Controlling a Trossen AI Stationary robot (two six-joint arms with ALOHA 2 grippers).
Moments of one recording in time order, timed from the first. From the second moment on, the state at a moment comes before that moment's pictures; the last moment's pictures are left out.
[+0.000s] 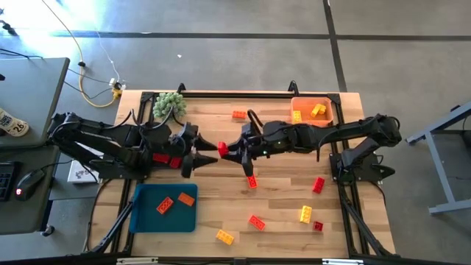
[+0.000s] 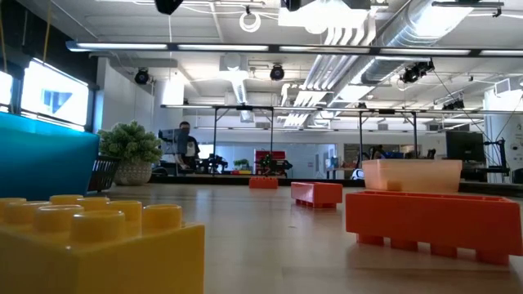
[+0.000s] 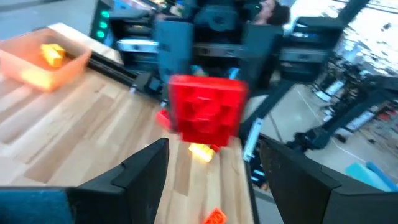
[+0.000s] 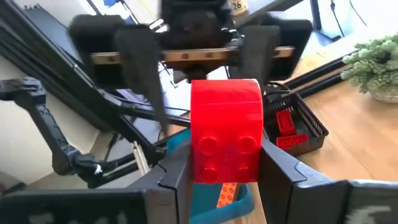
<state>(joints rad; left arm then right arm) -0.04 1.05 0.92 -0.08 -0.09 -0.52 0.10 1.56 1.35 -0.02 0.01 0.50</state>
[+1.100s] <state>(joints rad) 0.05 1.09 0.92 0.04 0.00 -0.44 0.11 1.59 1.35 0.06 0.02 0.54</state>
